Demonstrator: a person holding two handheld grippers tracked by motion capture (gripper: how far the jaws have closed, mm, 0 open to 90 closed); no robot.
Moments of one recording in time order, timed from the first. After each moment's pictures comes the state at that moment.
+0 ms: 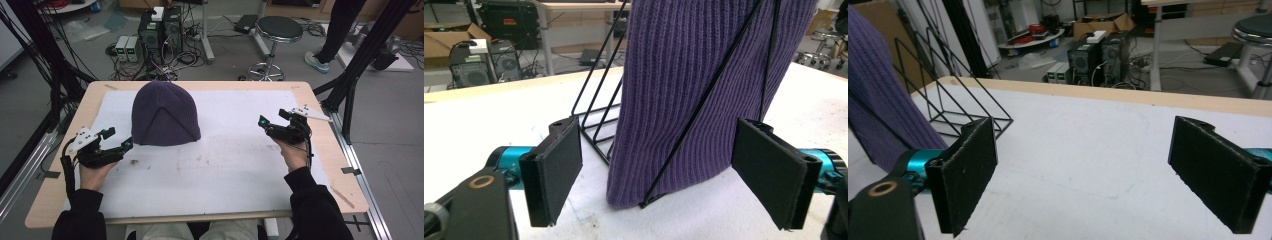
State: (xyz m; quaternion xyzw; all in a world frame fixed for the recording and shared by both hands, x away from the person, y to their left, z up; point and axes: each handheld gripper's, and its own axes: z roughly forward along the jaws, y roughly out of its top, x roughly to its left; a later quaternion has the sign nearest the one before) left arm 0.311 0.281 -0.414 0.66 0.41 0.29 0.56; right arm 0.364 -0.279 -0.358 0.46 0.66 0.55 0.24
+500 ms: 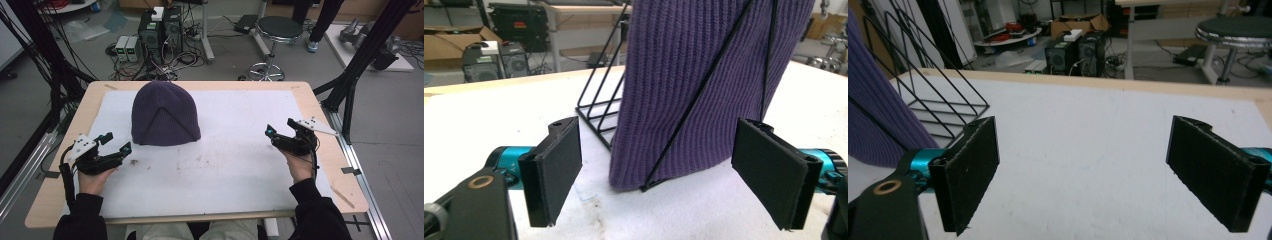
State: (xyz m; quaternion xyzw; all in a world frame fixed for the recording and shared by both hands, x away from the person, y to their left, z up) left arm 0.295 0.285 -0.424 0.65 0.42 0.31 0.56; right arm 0.336 -0.294 -0.378 0.48 0.65 0.52 0.28
